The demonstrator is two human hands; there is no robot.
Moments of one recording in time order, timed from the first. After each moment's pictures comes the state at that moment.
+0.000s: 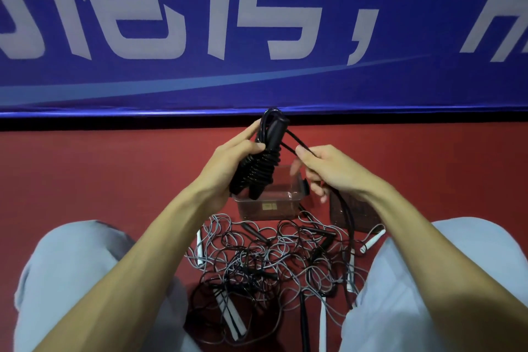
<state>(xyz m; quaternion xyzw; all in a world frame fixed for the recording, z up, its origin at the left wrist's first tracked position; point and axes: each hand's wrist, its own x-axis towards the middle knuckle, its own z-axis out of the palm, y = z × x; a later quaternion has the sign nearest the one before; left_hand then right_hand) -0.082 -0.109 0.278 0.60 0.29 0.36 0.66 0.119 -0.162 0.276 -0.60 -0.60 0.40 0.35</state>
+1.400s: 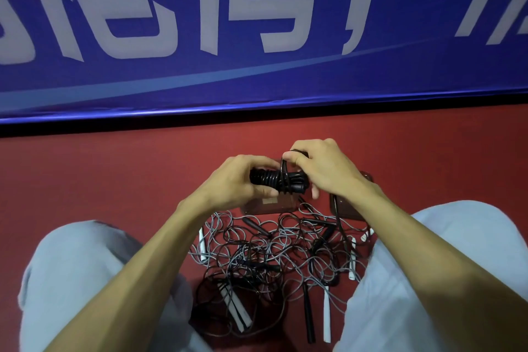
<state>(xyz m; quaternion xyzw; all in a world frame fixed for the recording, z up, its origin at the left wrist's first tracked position) -0.083 -0.106 0.262 0.87 0.34 0.16 0.32 0.106 -0.168 0.270 -0.68 -0.65 0.14 0.30</state>
